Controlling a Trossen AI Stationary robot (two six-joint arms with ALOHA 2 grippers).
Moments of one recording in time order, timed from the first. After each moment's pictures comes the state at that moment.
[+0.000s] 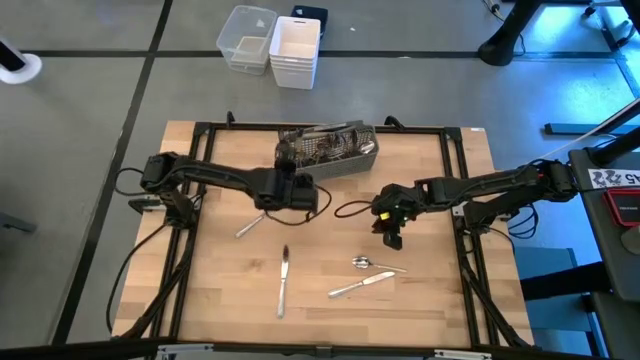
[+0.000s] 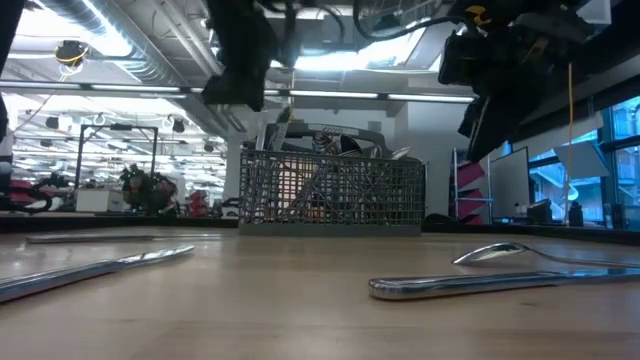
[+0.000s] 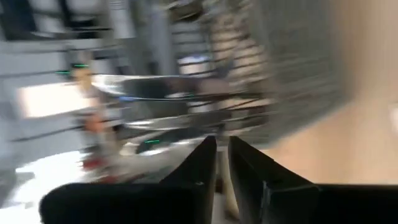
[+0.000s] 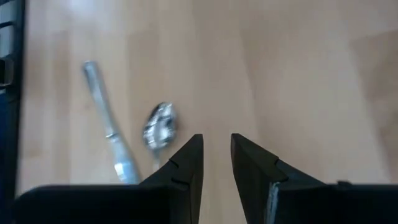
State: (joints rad) left arm -0.06 1.76 1.48 -1.19 -1.01 0.14; right arm 0.03 1.27 0.77 -0.46 -0.22 0.29
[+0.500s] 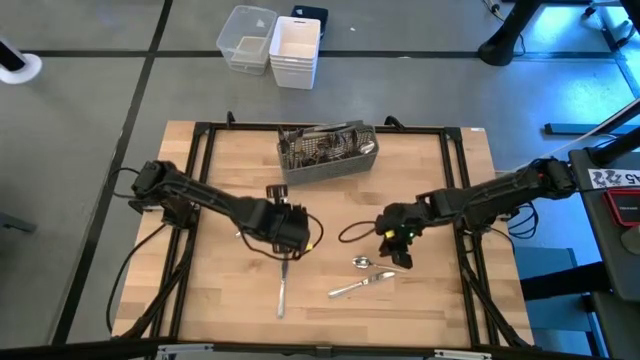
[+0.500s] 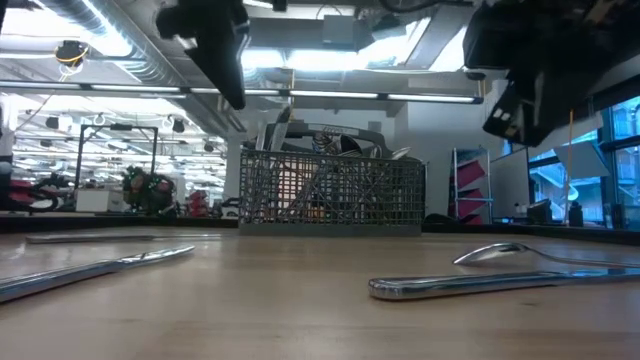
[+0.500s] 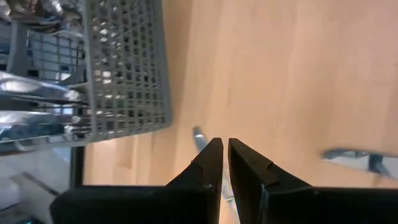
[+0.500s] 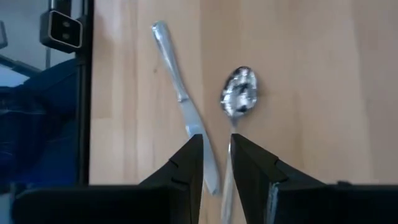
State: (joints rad) left arm -0.30 1.74 1.48 -1.18 -0.61 -0.33; right arm 0.20 1.27 0.77 -0.45 -0.31 0.42
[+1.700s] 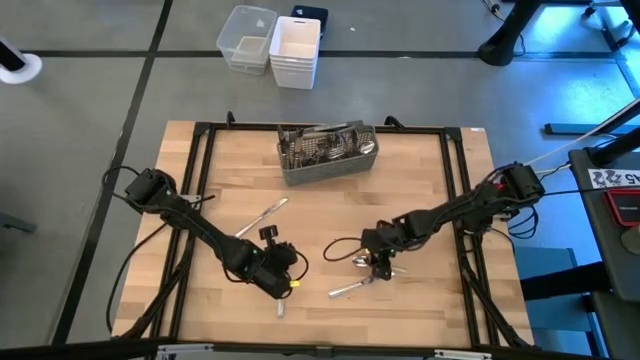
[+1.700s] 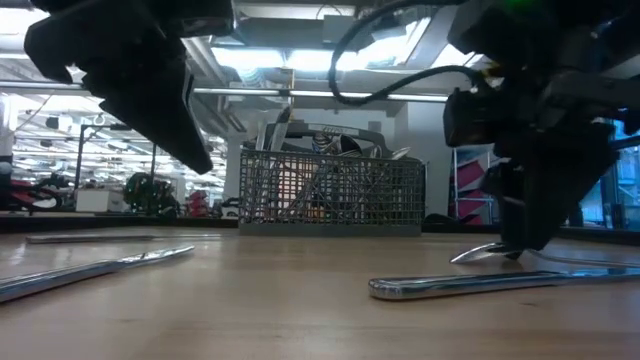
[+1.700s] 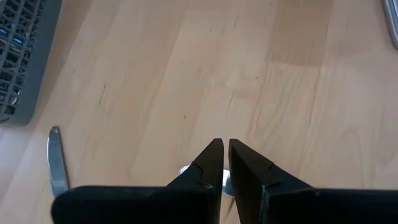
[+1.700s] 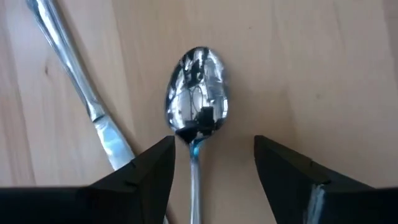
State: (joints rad) left arm -0.56 1.74 1.10 -0.60 -0.62 -0.68; right arm 0.30 1.61 0.77 -0.28 -0.11 0.54
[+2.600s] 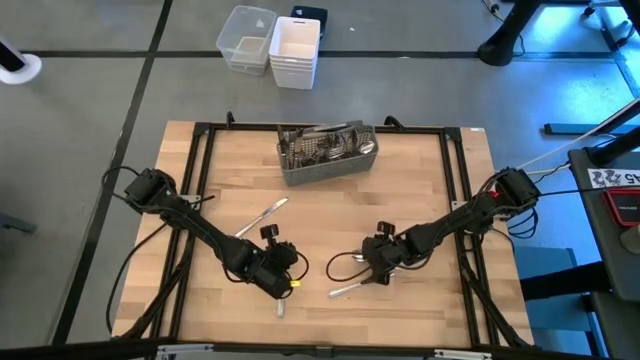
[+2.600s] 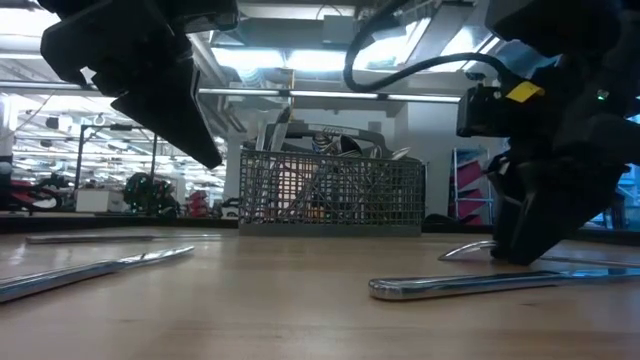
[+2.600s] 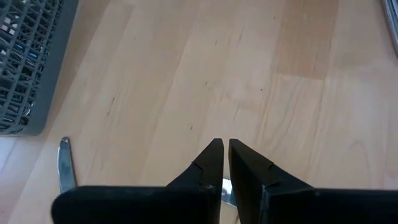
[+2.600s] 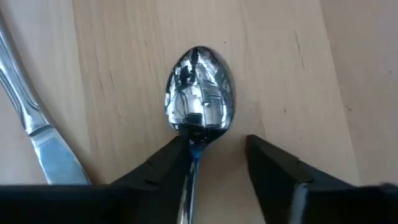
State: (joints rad) left arm -0.56 1.74 1.10 -0.58 -0.66 -0.65; right arm 0.42 1.71 0.79 -0.28 0.24 0.54
